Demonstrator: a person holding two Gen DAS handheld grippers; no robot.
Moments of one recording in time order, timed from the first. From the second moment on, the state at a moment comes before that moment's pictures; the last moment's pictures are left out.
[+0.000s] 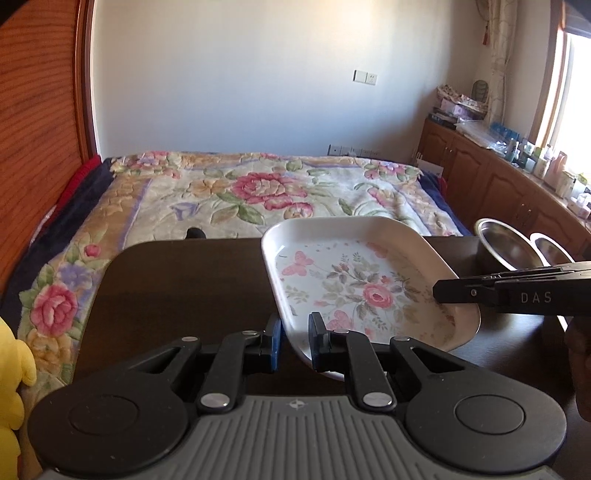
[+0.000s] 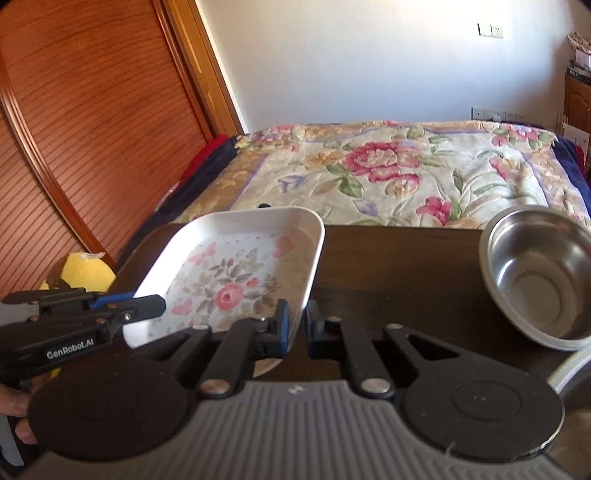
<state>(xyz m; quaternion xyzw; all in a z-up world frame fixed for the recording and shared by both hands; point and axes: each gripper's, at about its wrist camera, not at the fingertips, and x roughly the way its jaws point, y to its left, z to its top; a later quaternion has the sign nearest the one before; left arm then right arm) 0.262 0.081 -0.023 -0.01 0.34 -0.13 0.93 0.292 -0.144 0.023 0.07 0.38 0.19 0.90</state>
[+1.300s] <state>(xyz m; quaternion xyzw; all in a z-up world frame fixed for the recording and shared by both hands) 0.113 0.042 0.052 0.02 0.25 -0.16 0.96 0.167 -0.204 0.085 0.06 0.28 0.21 0.94</state>
